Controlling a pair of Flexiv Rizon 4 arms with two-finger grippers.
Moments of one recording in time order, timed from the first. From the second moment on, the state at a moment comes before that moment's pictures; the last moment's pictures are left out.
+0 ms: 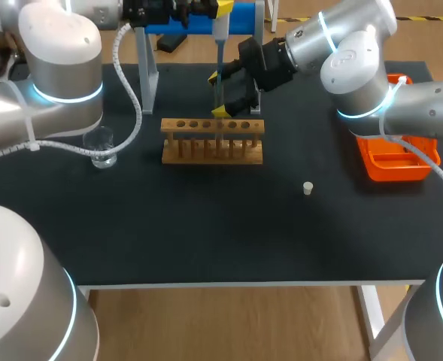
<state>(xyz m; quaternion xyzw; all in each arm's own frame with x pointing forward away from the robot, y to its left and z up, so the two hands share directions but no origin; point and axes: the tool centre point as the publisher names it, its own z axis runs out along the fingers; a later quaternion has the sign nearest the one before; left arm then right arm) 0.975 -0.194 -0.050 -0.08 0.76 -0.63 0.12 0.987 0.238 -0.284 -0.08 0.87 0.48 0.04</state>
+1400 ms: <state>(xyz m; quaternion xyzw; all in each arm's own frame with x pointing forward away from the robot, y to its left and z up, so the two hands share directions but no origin) 0.980 -0.195 -0.072 -0.09 0.77 -0.63 0.10 0.987 0.238 -0.284 -0.08 0.87 0.48 0.04</state>
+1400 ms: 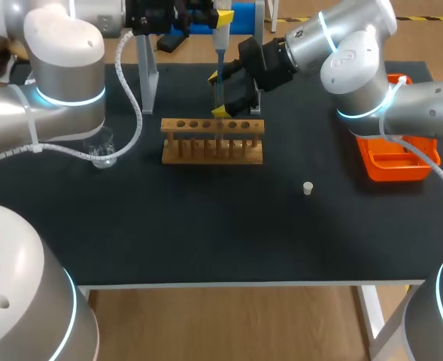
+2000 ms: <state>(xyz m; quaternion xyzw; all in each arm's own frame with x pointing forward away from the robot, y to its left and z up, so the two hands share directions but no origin) 0.980 -0.194 -0.076 -0.09 0.77 -0.63 0.11 0.987 0.238 -0.284 -0.08 0.87 0.48 0.04</state>
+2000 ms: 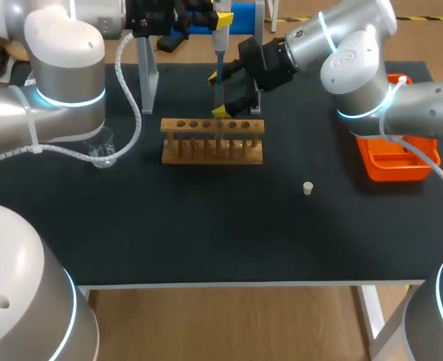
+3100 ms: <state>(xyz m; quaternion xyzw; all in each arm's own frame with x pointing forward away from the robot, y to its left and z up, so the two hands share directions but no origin) 0.980 -0.190 -0.081 -0.08 0.76 -0.63 0.12 0.987 0.238 -0.284 -0.08 0.87 0.48 0.04</state>
